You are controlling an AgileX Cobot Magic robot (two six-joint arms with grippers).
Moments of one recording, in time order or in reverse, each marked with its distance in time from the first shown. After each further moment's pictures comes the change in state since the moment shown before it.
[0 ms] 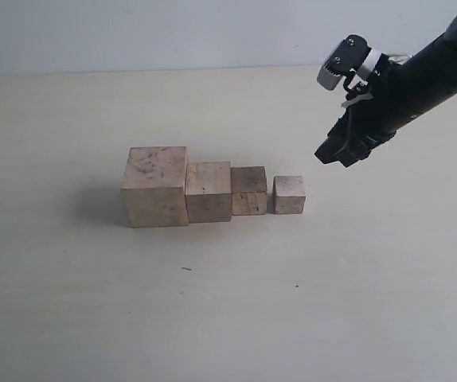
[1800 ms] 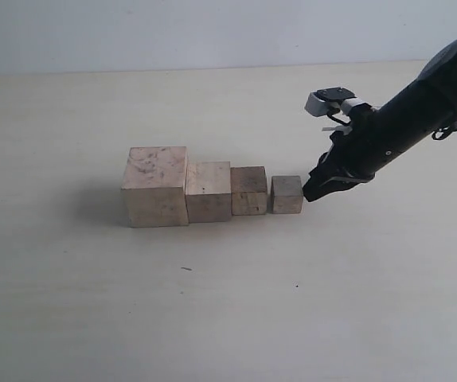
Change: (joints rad) left arm 0.000 0.000 0.000 0.000 0.000 0.000; right arm 0.000 0.160 0.000 0.124 0.148 0.184
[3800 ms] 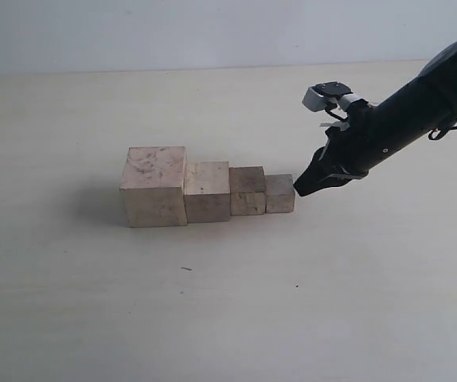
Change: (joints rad) left arm 0.000 0.000 0.000 0.000 0.000 0.000; right arm 0.000 0.000 0.000 0.086 0.022 -0.108
